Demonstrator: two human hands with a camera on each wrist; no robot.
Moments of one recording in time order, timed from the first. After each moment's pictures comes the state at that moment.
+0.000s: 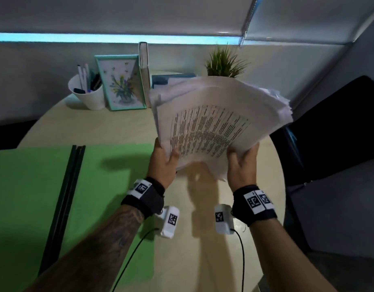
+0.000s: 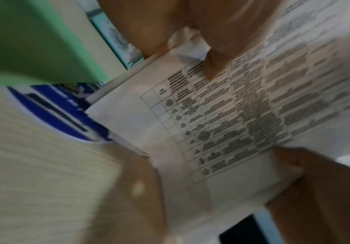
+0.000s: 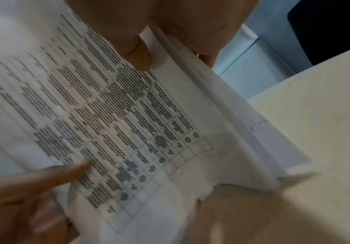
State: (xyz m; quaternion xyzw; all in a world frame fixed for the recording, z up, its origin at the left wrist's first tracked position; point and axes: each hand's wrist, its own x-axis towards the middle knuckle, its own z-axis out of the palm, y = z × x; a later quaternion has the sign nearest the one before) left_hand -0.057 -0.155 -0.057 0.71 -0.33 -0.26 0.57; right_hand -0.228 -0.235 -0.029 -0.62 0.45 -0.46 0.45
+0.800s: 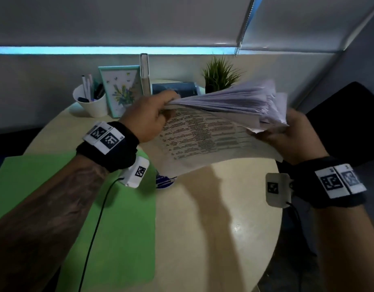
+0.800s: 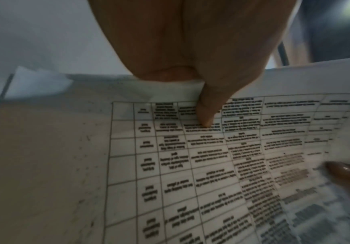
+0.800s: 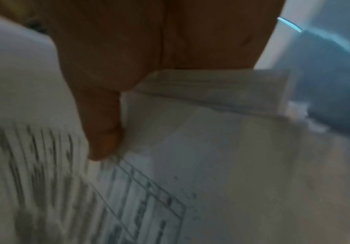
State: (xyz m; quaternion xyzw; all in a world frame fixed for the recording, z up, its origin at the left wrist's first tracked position) left_hand 0.017 -0.177 0.082 0.68 -0.65 -0.11 0.33; right_hand -0.284 -0.298 0.091 -0.79 0.38 -0.30 0.37
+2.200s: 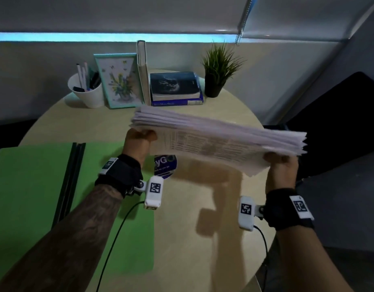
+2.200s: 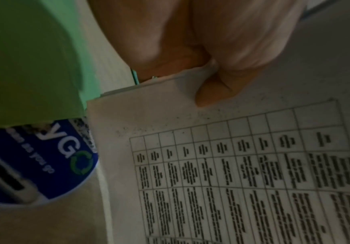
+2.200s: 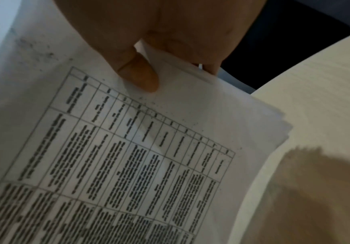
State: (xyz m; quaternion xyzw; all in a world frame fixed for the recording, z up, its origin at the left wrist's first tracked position) left_hand -0.006 -0.155 -0.024 0.69 -0.19 -0.32 0.62; right_hand -0.305 -0.258 -0.024 -0.49 0.53 -0.51 0.48
